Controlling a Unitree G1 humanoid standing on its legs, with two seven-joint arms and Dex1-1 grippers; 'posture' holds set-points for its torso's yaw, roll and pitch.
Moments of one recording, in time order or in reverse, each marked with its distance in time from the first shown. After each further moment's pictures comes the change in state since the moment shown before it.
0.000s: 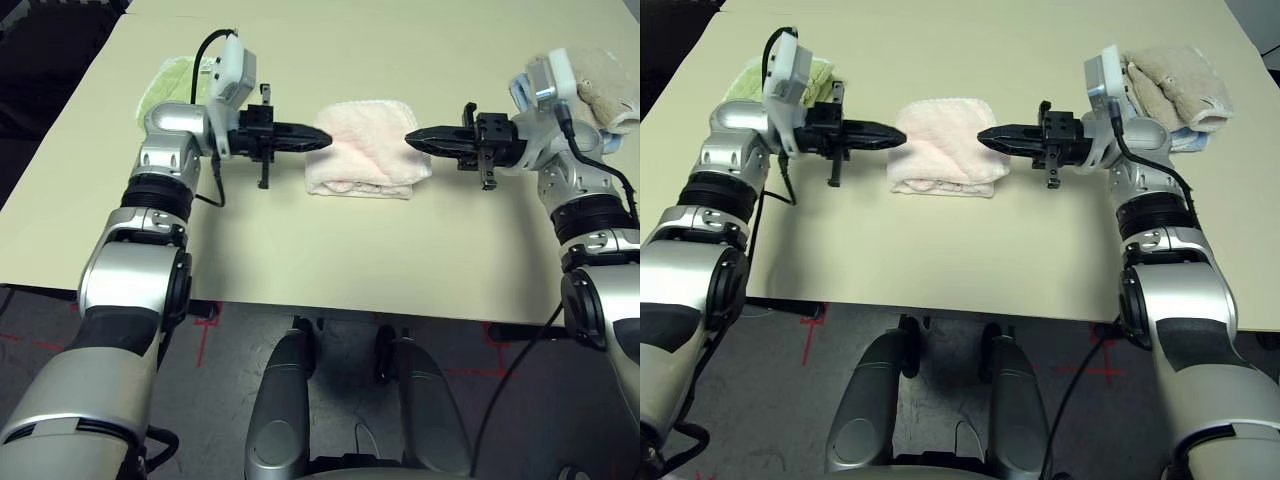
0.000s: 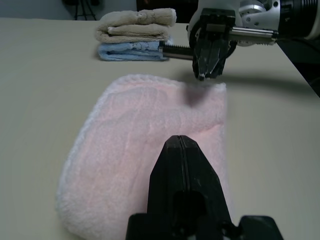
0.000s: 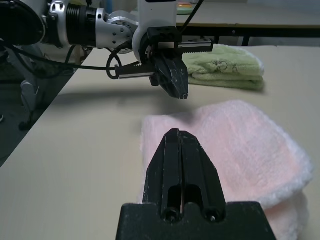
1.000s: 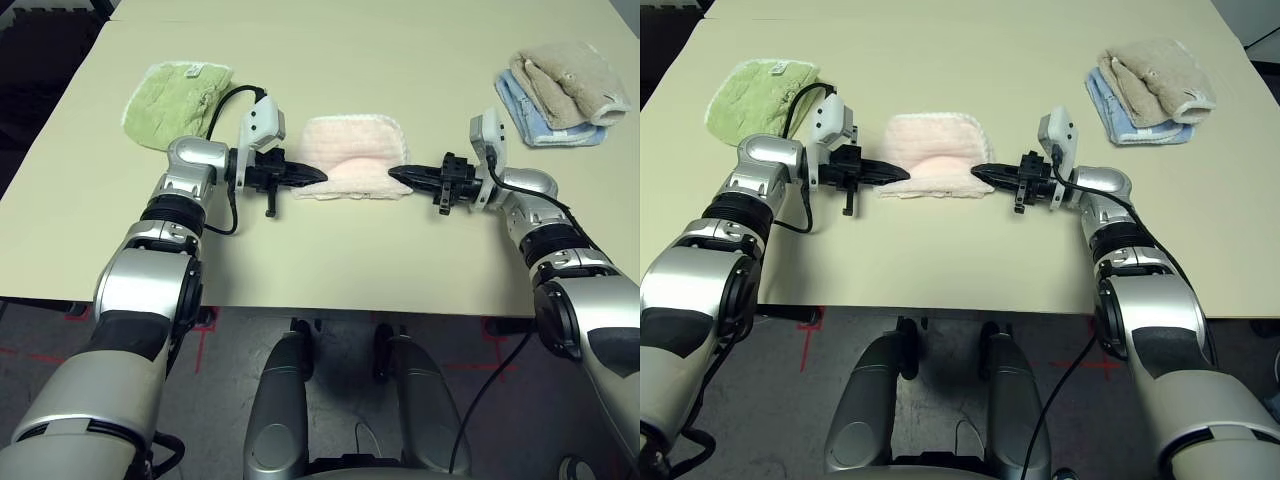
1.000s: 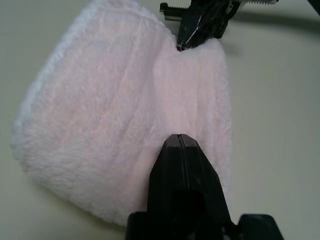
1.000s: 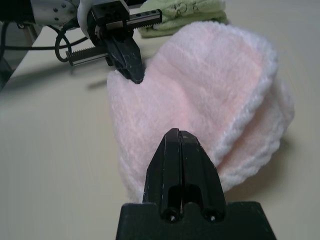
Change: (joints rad) left arm 0.014 0.026 0.043 0.107 0.153 -0.082 -0.005; right arm 0.014 0.045 -0.091 0.141 -0.133 -0.022 -0.108
